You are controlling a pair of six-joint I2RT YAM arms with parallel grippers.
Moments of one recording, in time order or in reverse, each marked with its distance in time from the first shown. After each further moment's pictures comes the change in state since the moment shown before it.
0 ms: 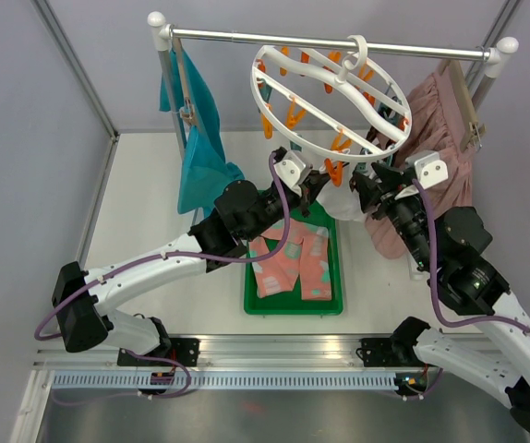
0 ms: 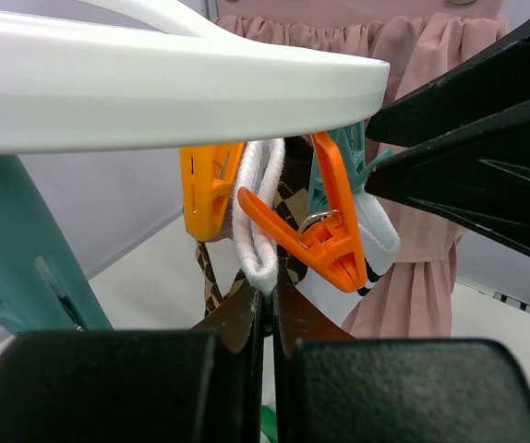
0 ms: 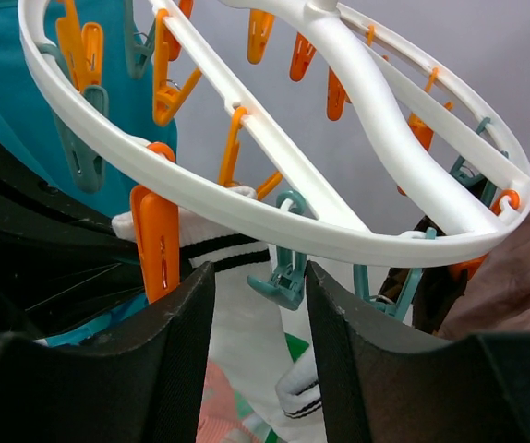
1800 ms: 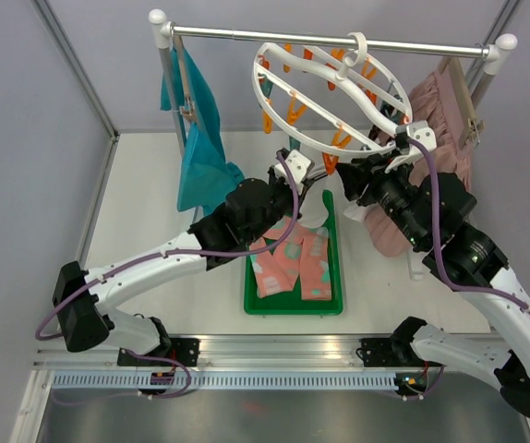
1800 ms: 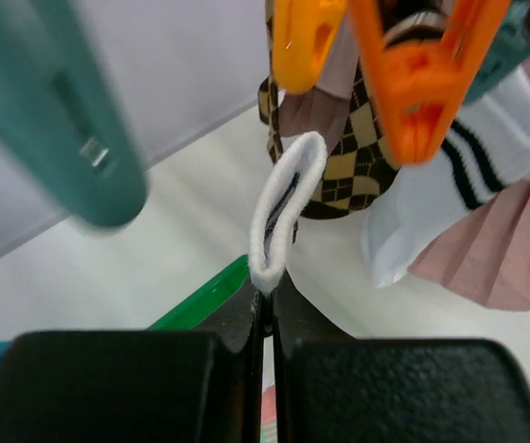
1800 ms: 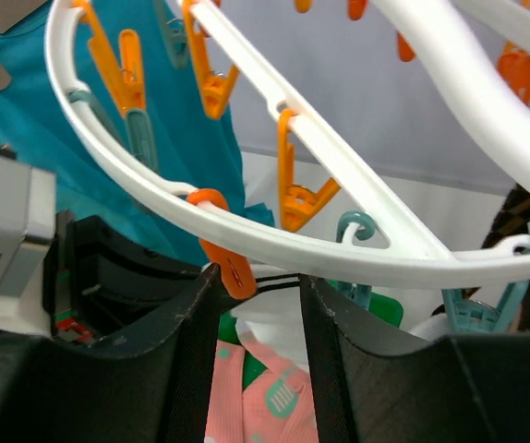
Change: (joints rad) left arm 0.012 0.019 0.030 -0.245 -0.188 -0.015; right arm -0.005 0.192 0.249 -0.239 -0.051 0.312
